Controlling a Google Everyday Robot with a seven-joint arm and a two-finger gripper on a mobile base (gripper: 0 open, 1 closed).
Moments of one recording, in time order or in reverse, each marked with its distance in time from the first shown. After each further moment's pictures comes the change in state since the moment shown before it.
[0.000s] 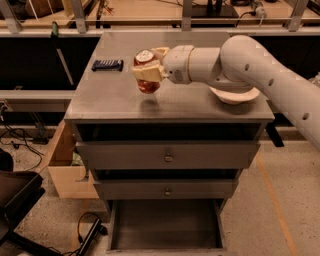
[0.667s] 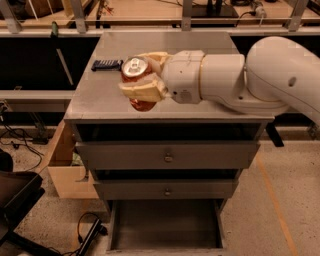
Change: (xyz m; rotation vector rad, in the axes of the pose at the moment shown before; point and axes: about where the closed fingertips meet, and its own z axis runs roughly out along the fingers) arm -0.065 0.127 -0.066 -0.065 -0.027 -0.153
